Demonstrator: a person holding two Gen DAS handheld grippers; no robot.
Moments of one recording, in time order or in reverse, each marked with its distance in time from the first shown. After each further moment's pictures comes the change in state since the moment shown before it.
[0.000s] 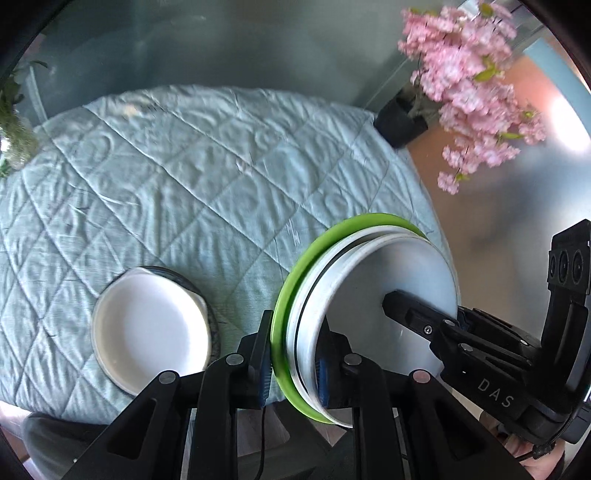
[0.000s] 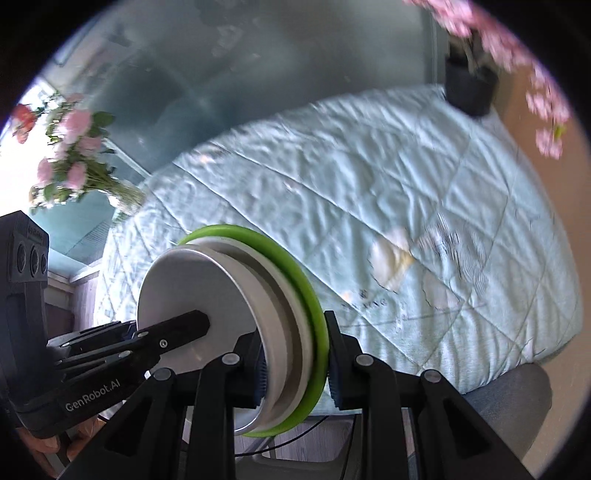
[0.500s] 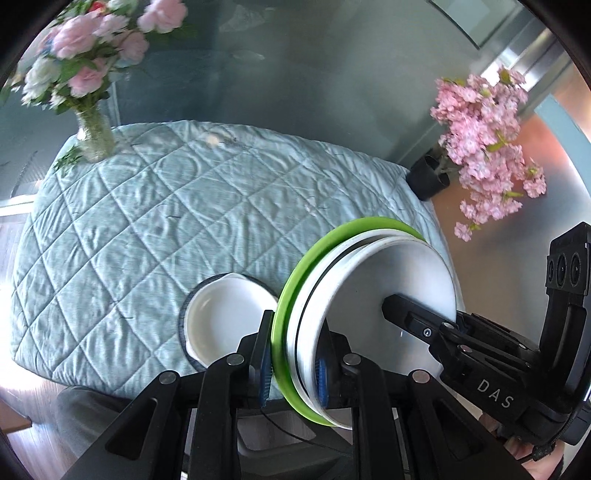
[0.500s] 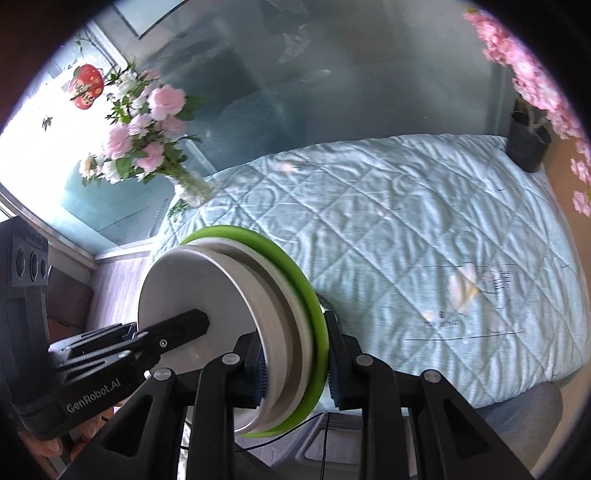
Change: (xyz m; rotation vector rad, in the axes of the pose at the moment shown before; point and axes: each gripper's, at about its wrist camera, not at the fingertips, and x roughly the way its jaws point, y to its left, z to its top) left arm -0.131 0.083 -0.037 -0.118 -0.137 0.069; right arm -0.024 0.119 -0.001 -0.140 -0.034 0.096
